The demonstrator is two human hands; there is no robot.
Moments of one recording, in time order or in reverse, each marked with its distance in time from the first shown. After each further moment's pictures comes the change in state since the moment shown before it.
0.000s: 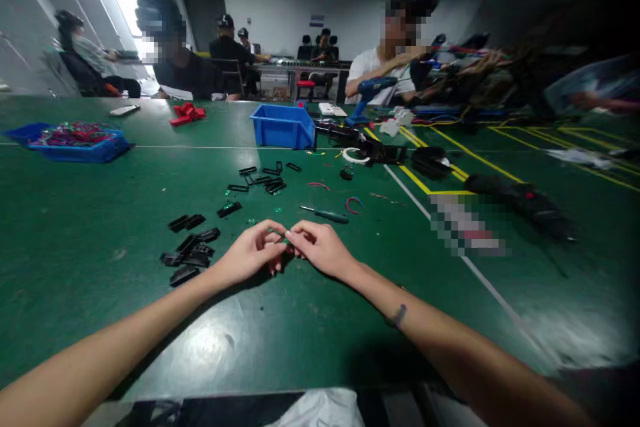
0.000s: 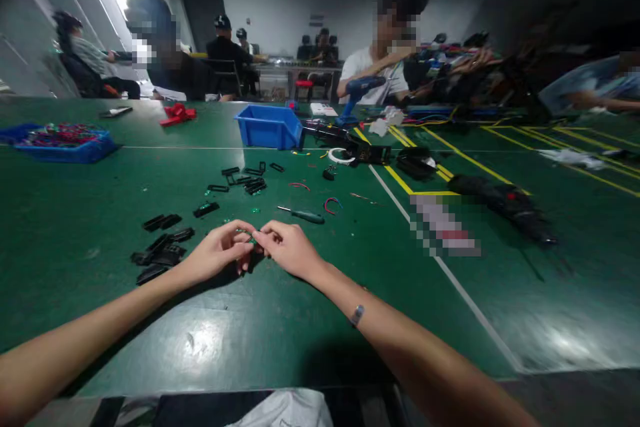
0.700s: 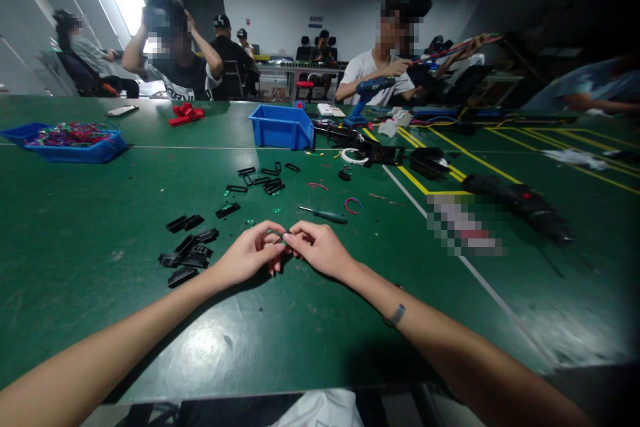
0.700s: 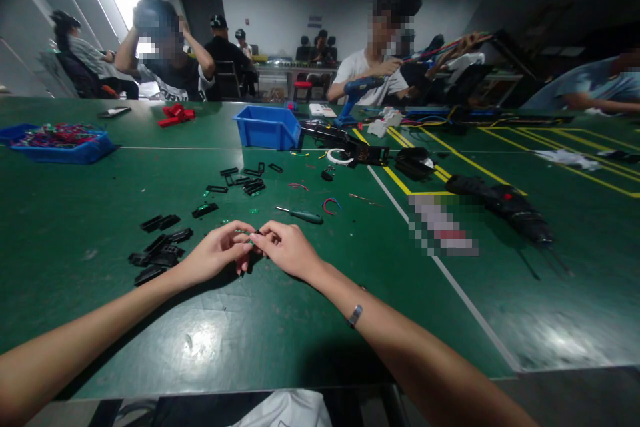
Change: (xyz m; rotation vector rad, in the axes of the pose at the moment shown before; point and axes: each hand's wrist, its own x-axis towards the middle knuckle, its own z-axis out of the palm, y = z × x) left_hand -0.002 -0.002 -0.002 -0.010 -0.017 0.021; right_hand -0.001 0.000 0.000 0.020 -0.006 -0.010
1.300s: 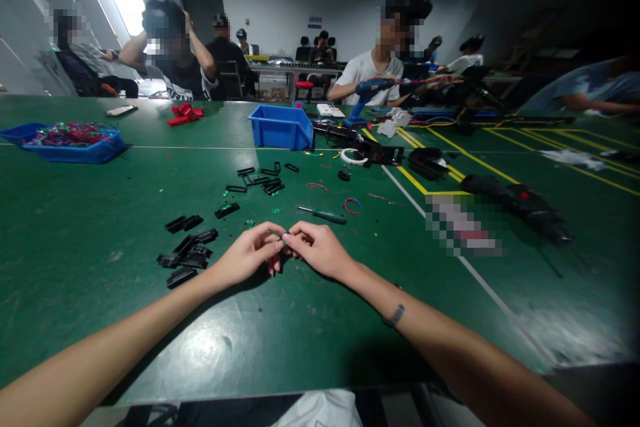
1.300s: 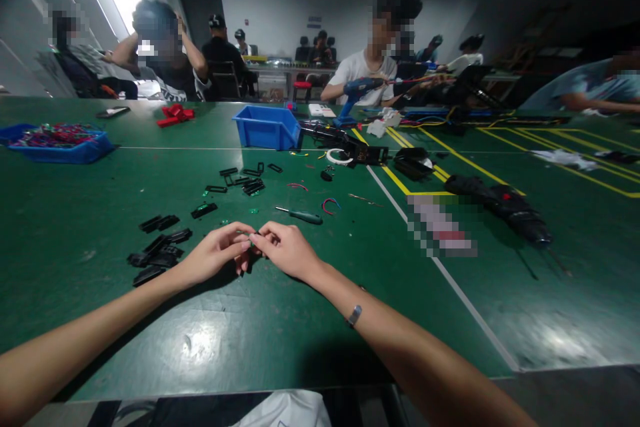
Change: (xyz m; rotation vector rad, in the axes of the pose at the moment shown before) left_hand 0.001 0.001 -0.002 0.033 -0.006 -0.010; right_hand -0.001 0.000 0.000 -0.006 0.006 -0.014
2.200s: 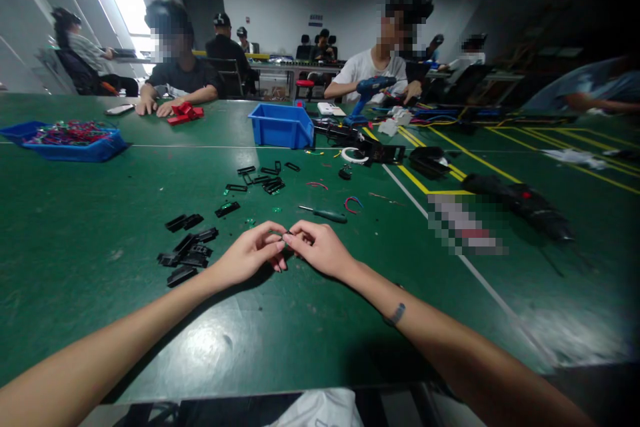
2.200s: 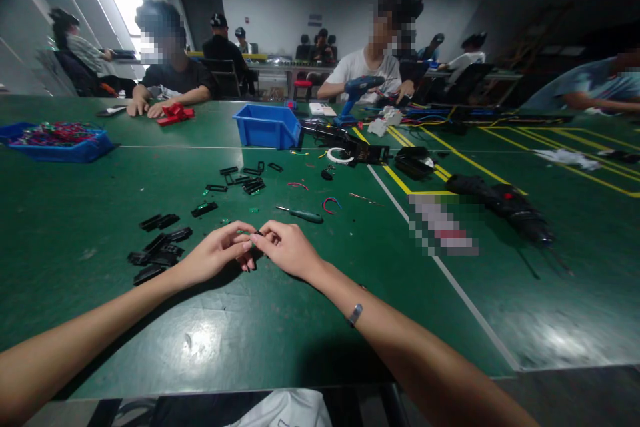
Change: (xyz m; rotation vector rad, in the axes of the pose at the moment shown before) left_hand 0.000 0.000 0.000 -0.014 -0.031 0.005; right_hand 0.001 0.000 -0.001 -0.060 -0.002 0.014
